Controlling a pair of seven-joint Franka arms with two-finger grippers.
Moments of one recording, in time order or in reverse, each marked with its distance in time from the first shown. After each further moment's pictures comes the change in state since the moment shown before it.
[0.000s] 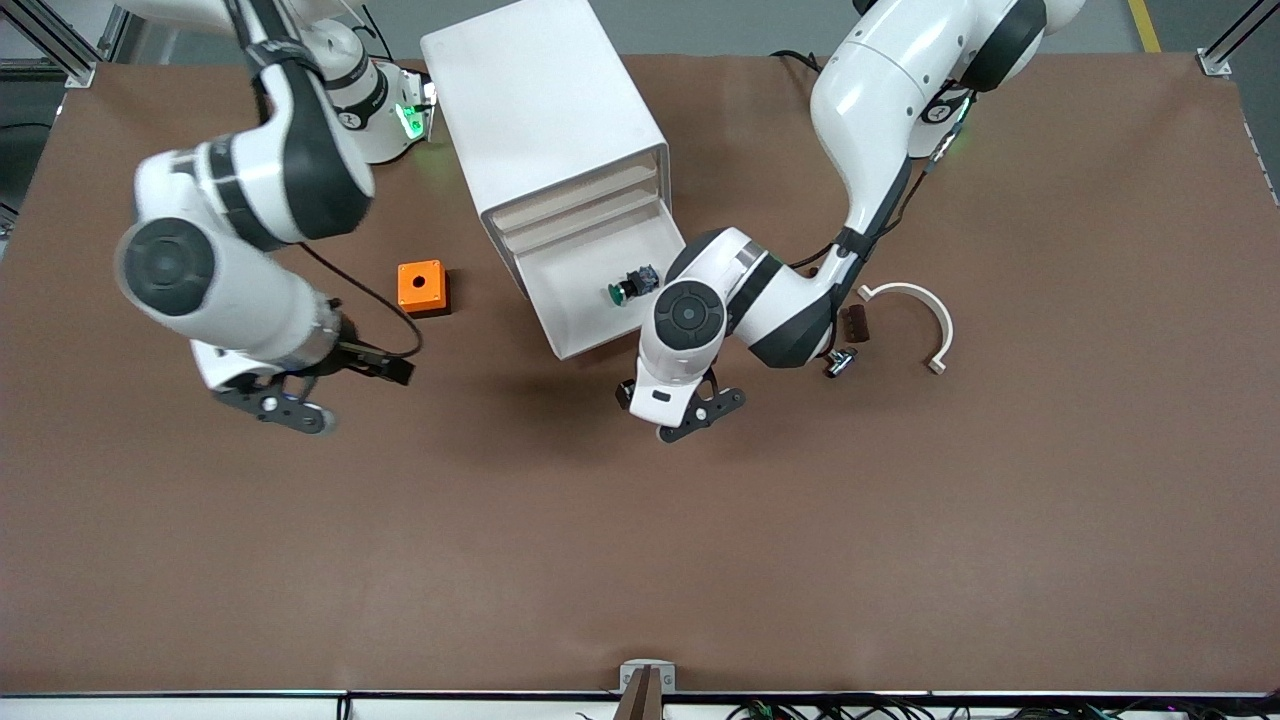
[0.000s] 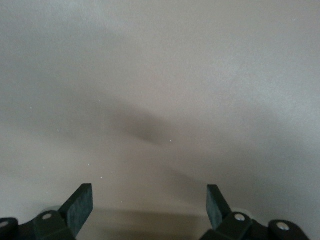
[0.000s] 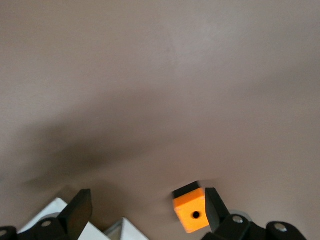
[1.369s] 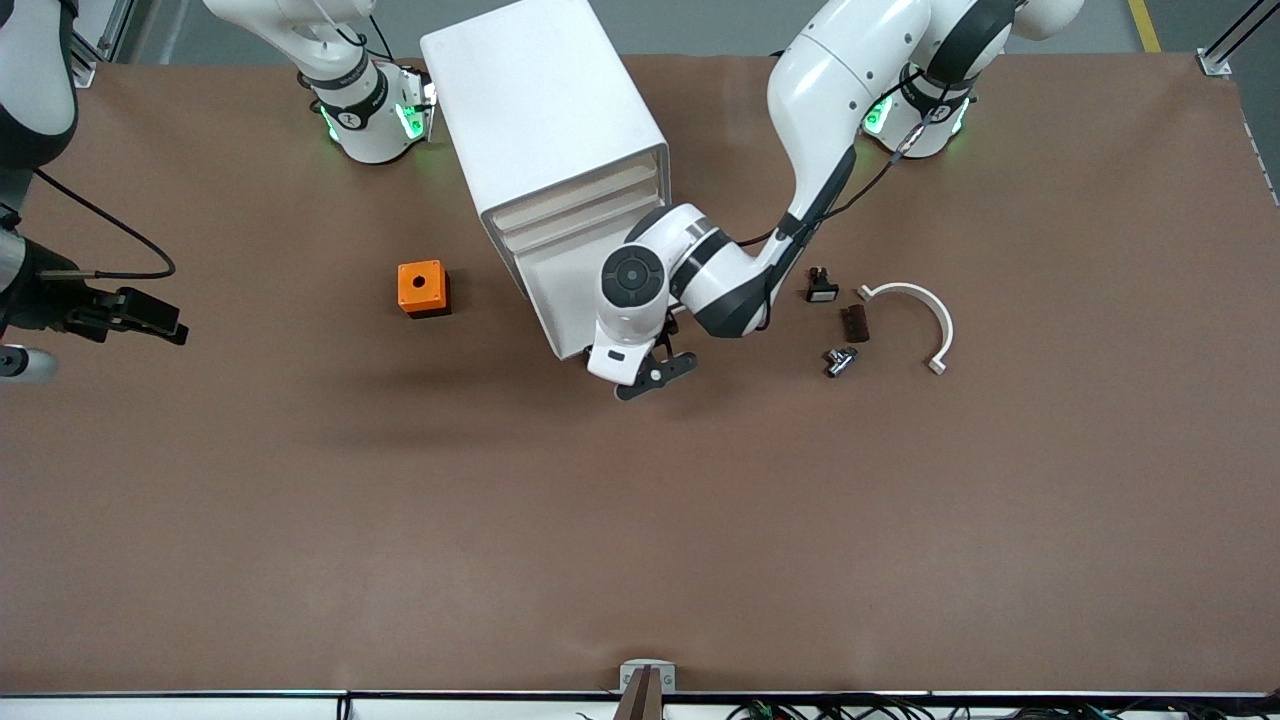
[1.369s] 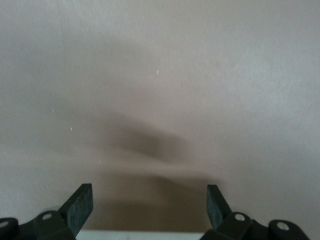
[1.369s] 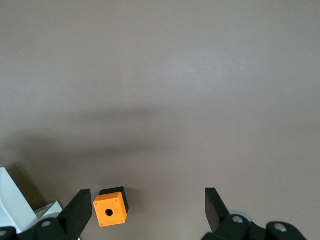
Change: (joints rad) left arm -0.116 0.007 -0.001 -0.096 0.000 0.094 -0.073; right arm -0.301 -0.157 0.008 0.001 -0.006 -0.069 -0.522
